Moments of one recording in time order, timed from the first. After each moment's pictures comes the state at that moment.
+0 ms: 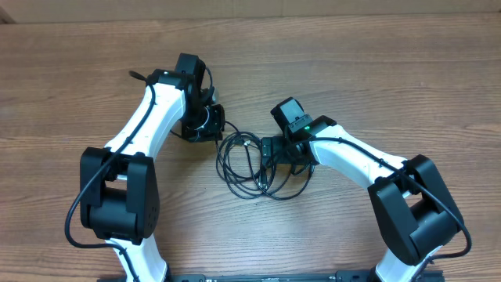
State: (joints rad) left arm -0.21 1.95 1.48 -1.05 0.36 -0.29; right arm 0.55 1.86 1.14 -0.60 -0.08 0.52
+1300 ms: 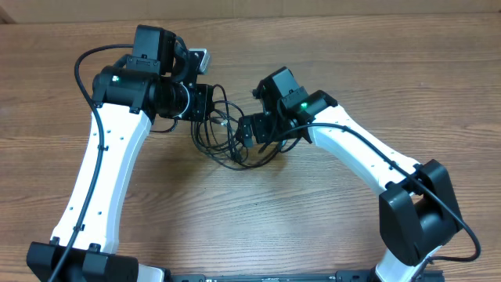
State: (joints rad) left arm -0.19 1.60 1.64 -1.16 0.38 -0.07; right arm 0.56 1.86 1.42 -0.70 -0.30 0.33
